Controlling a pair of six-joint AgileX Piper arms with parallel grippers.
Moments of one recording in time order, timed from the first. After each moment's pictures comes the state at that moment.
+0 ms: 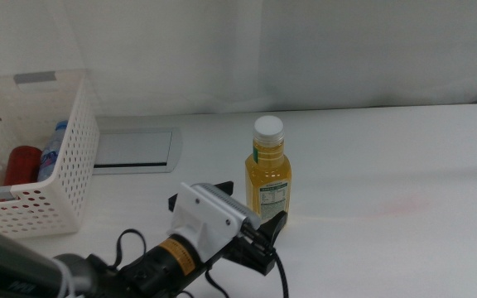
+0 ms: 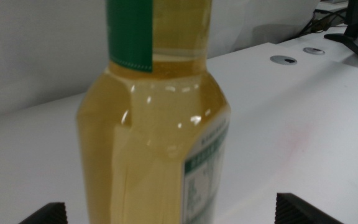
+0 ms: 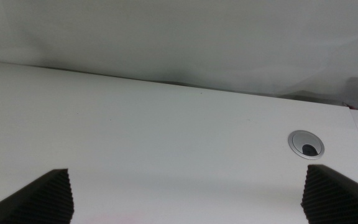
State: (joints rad) left arm -0.67 1.89 -0.51 0.03 -1.05 -0.09; right arm 0.06 0.94 -0.66 0.25 0.29 -0.41
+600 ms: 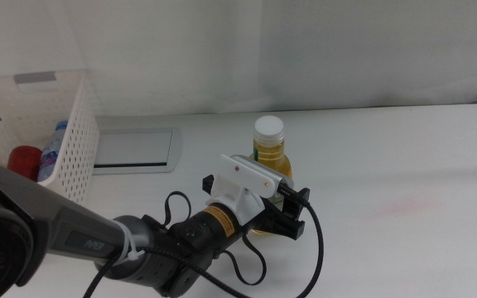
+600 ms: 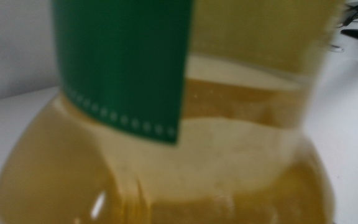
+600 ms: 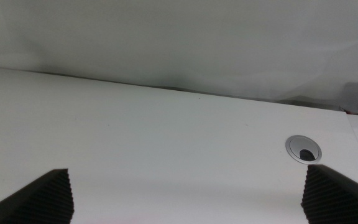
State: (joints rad) left arm -0.67 2.06 -0.81 0.04 -0.86 -0.16; right arm 0.06 0.94 -0.66 0.25 0.27 -0.42
